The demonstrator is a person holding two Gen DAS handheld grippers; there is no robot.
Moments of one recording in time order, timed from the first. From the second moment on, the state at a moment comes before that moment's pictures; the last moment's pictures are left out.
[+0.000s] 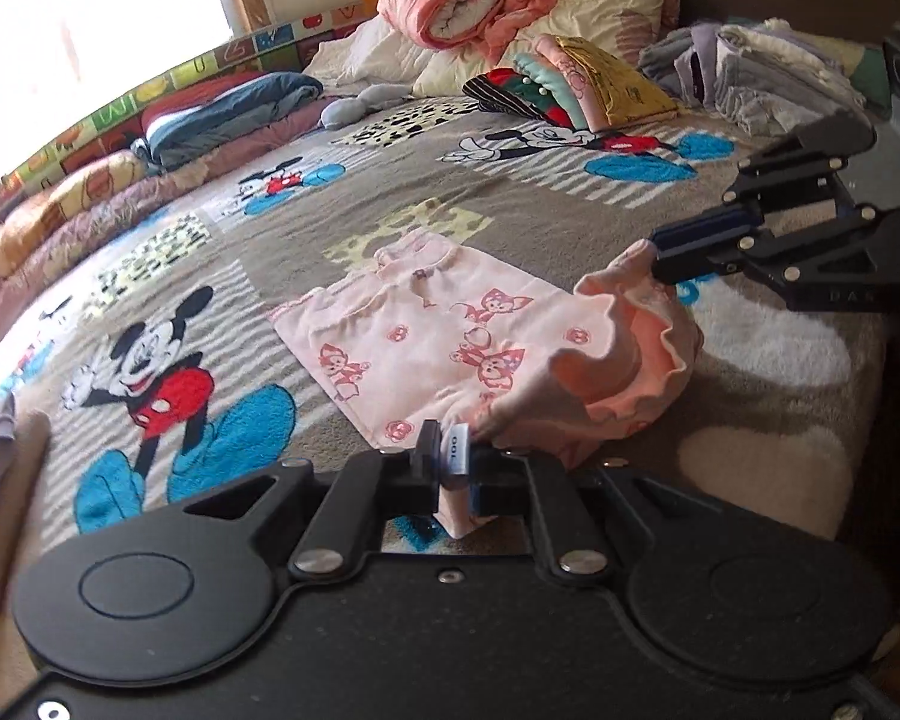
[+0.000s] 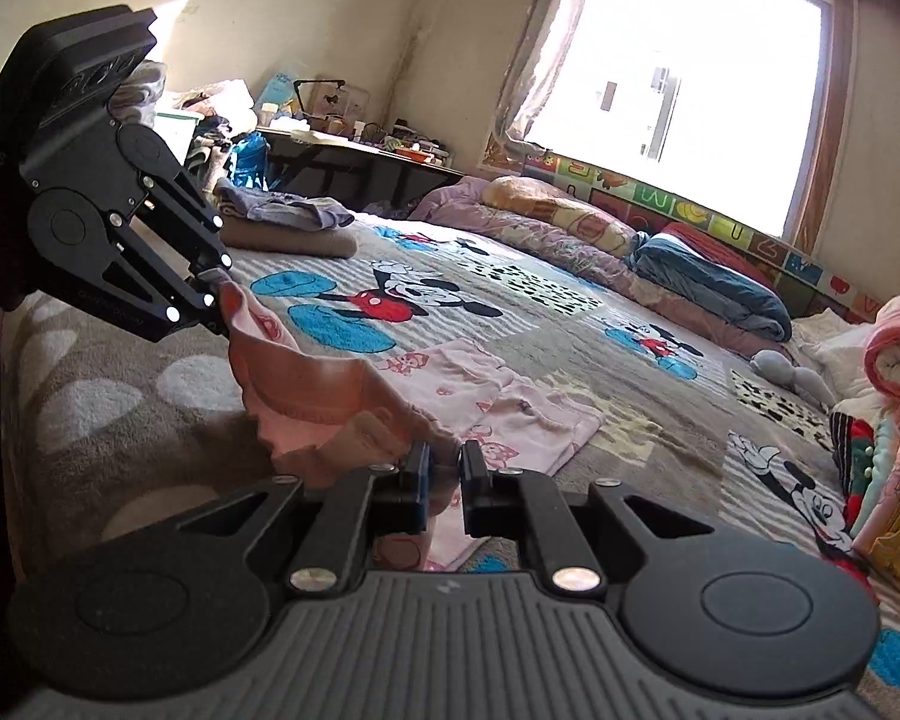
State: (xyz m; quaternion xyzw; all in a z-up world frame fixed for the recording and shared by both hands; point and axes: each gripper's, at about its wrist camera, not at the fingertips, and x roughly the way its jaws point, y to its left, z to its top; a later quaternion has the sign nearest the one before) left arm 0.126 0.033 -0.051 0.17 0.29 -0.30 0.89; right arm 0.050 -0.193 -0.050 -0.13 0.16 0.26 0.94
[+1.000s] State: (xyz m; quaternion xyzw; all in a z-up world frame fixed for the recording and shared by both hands) left arm 0.166 0.099 -0.076 -0.14 0.26 -0.40 0.86; right arm 0.106 -0.272 -0.089 0.22 0.19 0.35 0.89
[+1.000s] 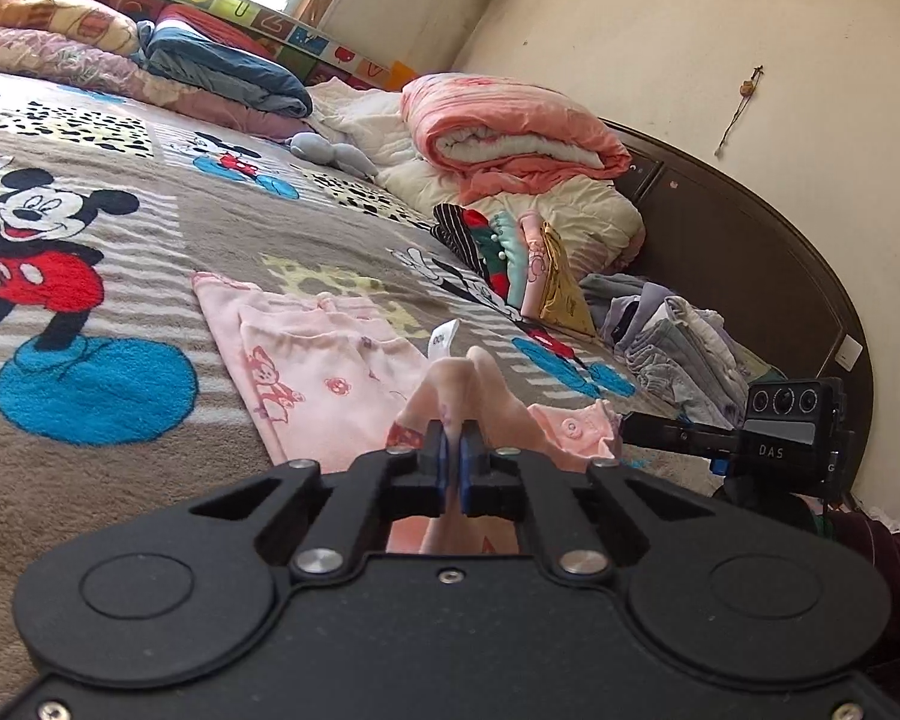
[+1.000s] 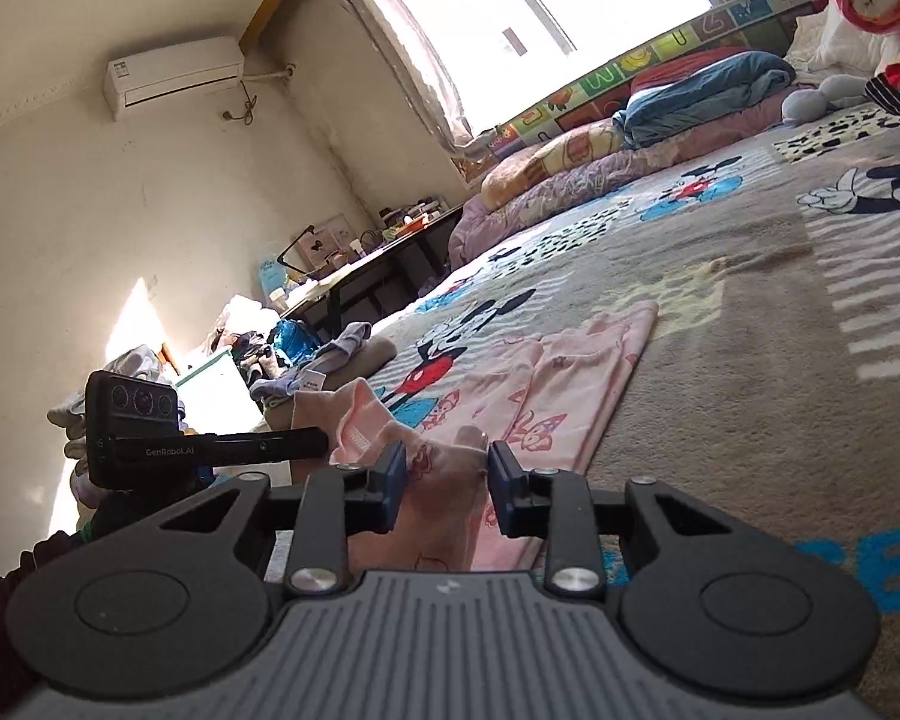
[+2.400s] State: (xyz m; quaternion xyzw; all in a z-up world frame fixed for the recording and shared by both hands) left arm 0.285 0.099 -0.063 -0.20 0.24 -0.34 0.89; right arm 0.234 -0.261 -0.076 0.21 0.14 0.31 0.91
